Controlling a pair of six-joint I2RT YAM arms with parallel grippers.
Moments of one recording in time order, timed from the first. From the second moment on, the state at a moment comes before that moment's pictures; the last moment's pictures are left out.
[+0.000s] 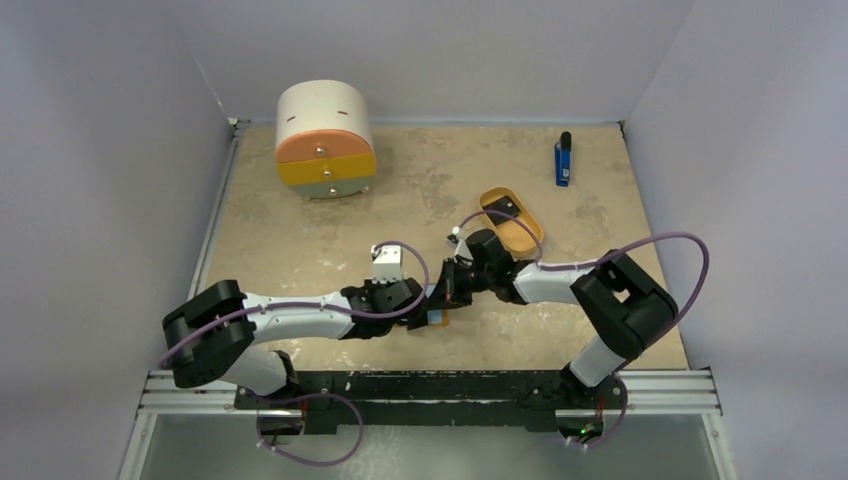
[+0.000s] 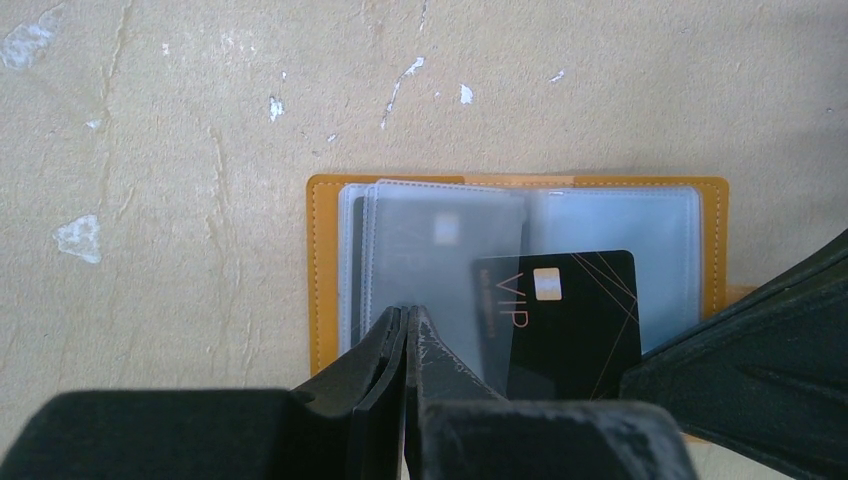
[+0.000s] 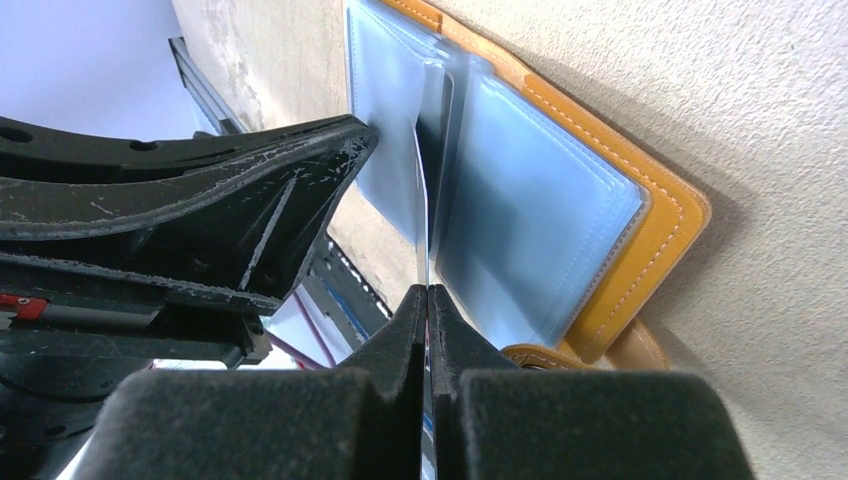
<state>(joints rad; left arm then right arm) -1.10 1.42 0.66 -0.29 -0.66 -0.97 0.69 1.62 0.63 0.20 -0.59 0.89</state>
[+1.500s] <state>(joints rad) -1.10 1.41 0.65 -0.30 -0.65 -0.97 0.67 1.63 0.45 0.53 -0.48 1.14</state>
